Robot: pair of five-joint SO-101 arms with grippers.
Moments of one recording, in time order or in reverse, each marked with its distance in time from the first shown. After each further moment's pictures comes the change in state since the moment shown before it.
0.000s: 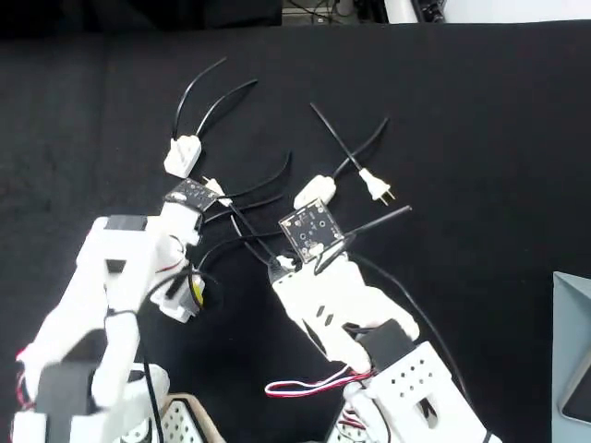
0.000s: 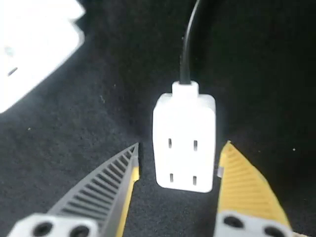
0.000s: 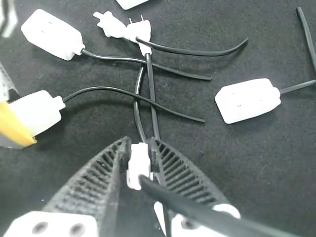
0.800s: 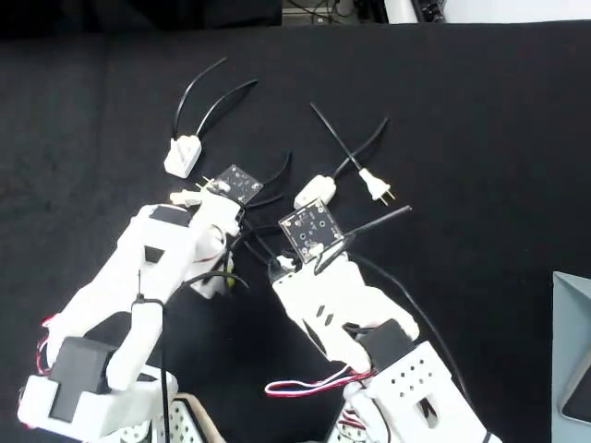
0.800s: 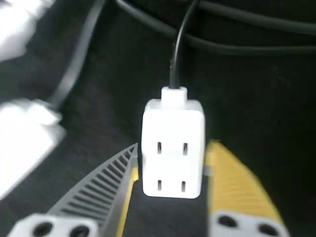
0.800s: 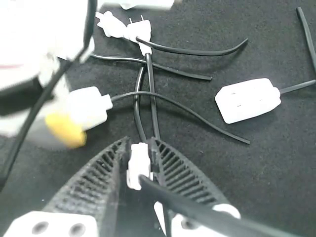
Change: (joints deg) left arm 12.4 6.0 -4.0 -8.5 6.1; right arm 0.0 0.0 0.0 0.0 0.0
